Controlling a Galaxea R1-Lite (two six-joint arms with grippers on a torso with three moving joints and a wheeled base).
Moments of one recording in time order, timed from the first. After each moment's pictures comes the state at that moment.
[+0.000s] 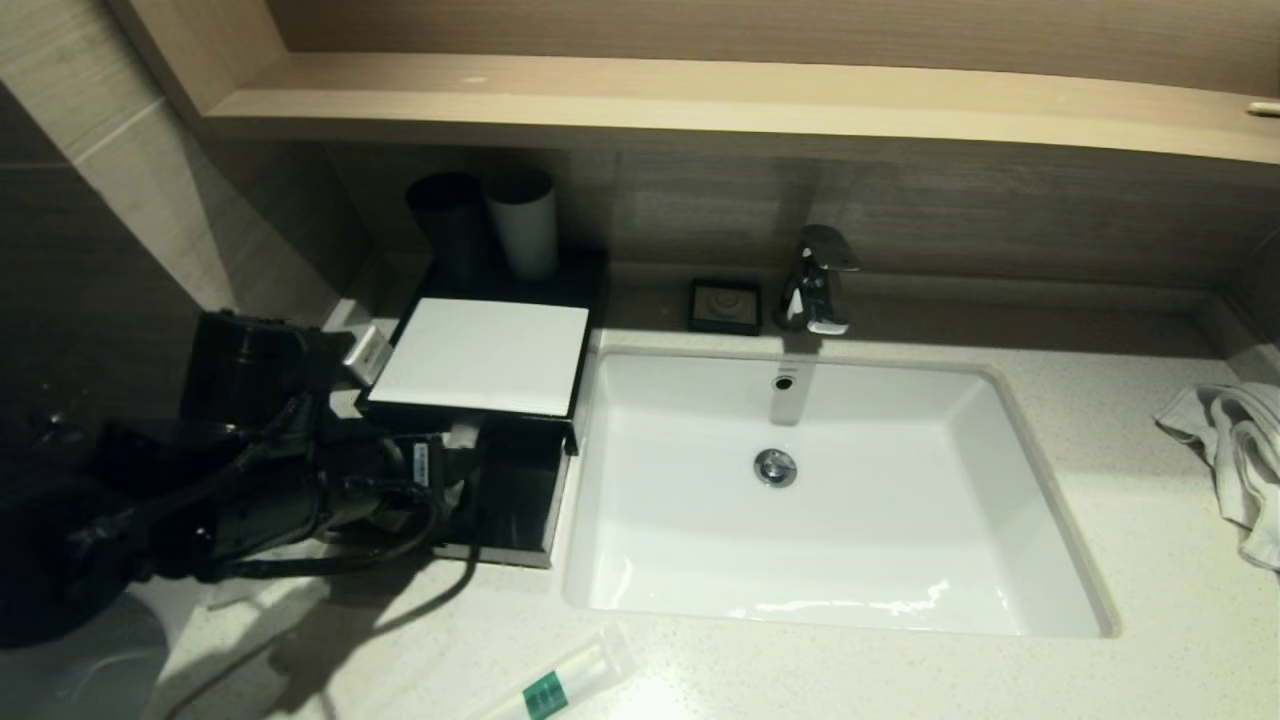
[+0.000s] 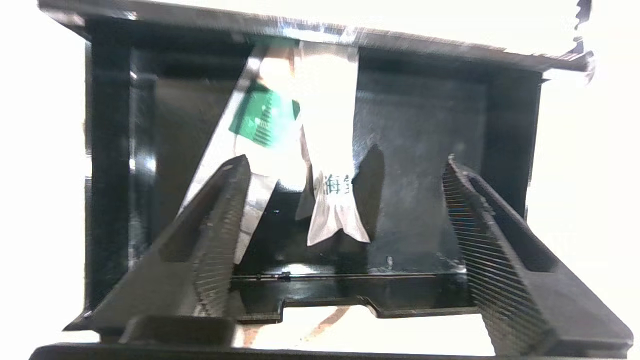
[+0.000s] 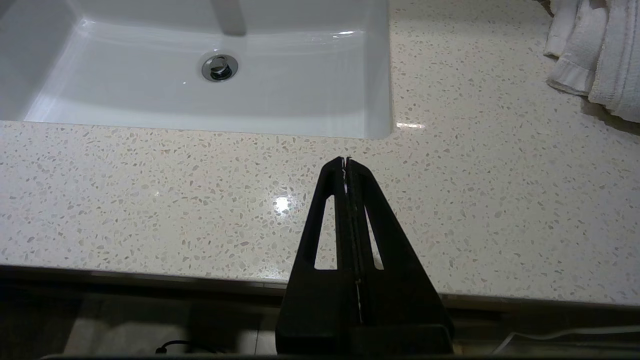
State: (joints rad) left arm -0.38 1.54 -0.78 -0.26 0.09 -0.25; right arm 0.00 0.00 0.00 0.00 0.00 -0.01
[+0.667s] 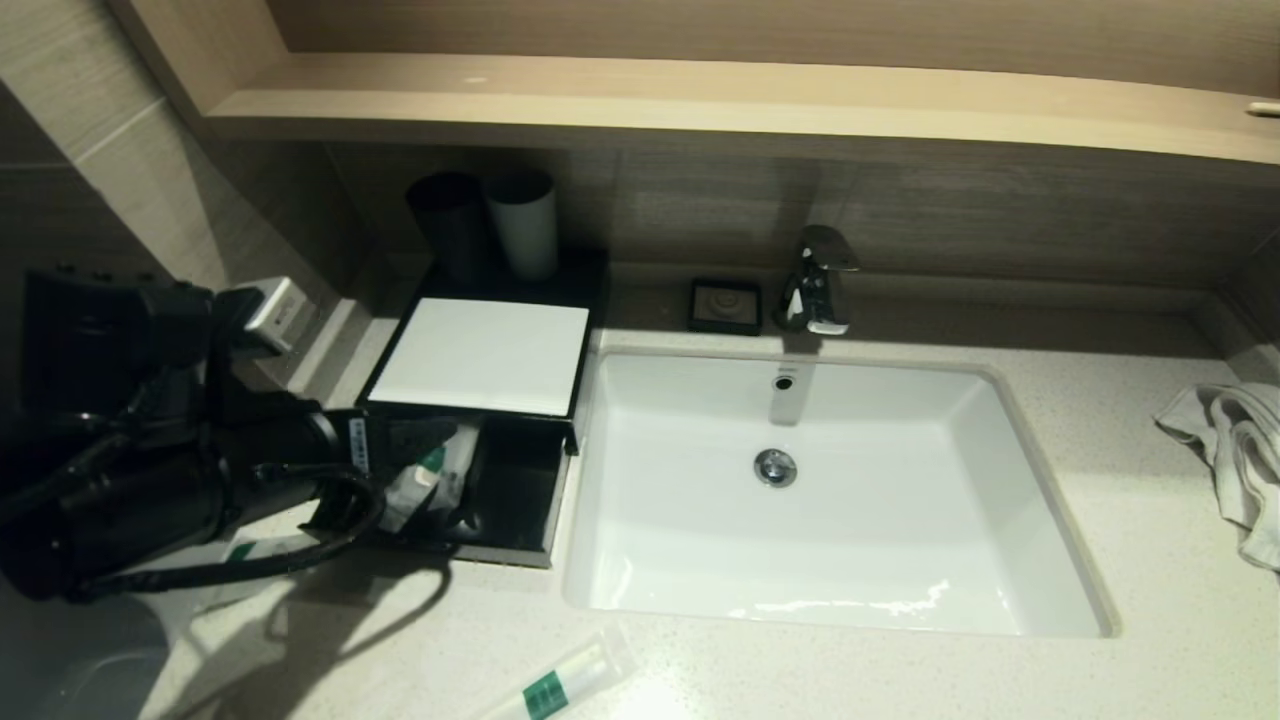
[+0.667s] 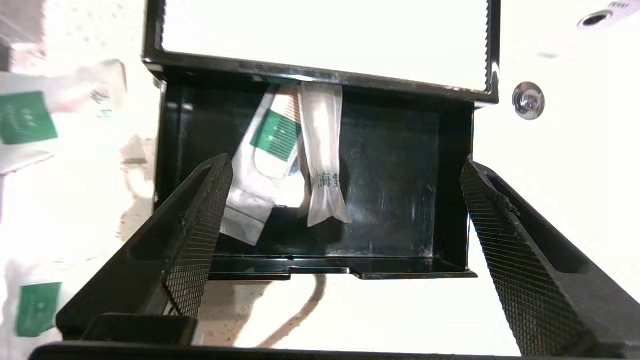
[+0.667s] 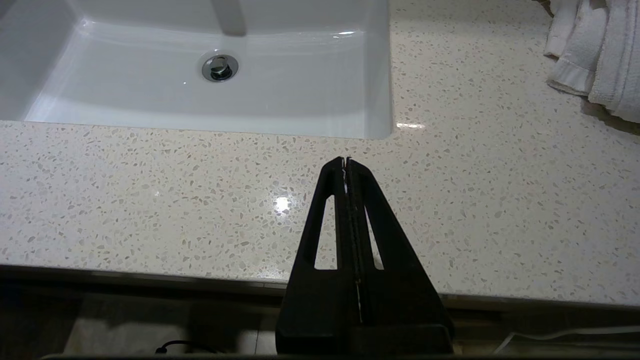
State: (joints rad) left arm -0.38 1.37 -0.77 -0.20 0.10 -0.24; right arm 0.00 0.00 0.00 0.00 0.00 -0.01
